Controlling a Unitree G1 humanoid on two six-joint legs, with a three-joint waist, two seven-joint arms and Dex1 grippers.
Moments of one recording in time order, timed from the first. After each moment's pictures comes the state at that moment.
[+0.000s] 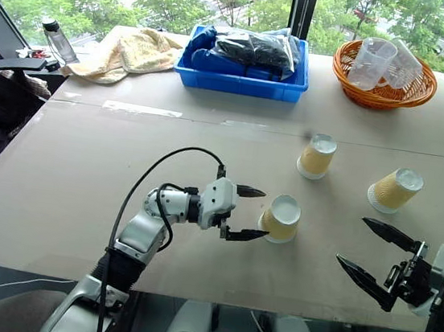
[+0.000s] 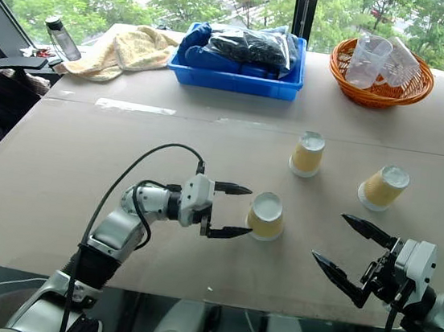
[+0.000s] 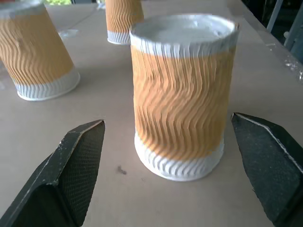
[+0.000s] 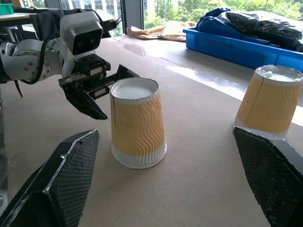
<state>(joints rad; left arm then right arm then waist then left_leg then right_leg) -0.31 0.42 -0.23 0.02 -0.28 -0.05 -1.14 0.41 -0.58 -0.32 -0.46 0.65 0.02 1.03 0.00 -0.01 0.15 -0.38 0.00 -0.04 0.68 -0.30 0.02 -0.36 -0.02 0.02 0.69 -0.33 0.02</state>
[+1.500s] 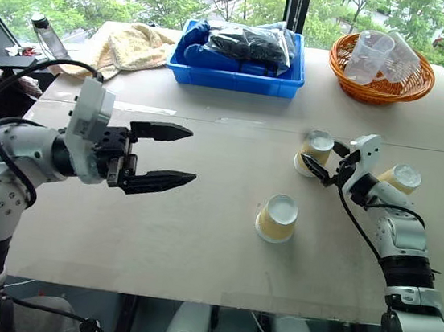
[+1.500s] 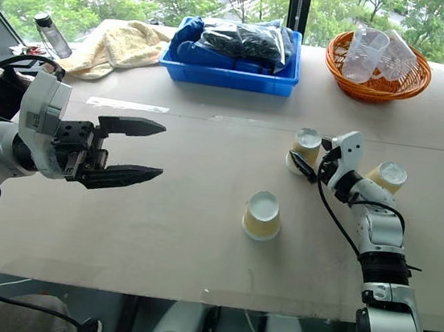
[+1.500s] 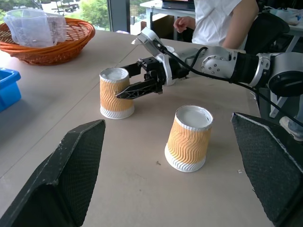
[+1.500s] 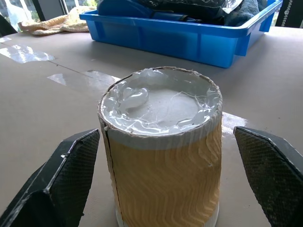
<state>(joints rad) -0.27 0.94 0.32 -0.35 -0.86 0.60 -1.20 -0.51 -0.36 -0.05 0.30 0.32 0.15 0.70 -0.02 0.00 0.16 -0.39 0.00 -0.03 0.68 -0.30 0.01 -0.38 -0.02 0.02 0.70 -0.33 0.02</state>
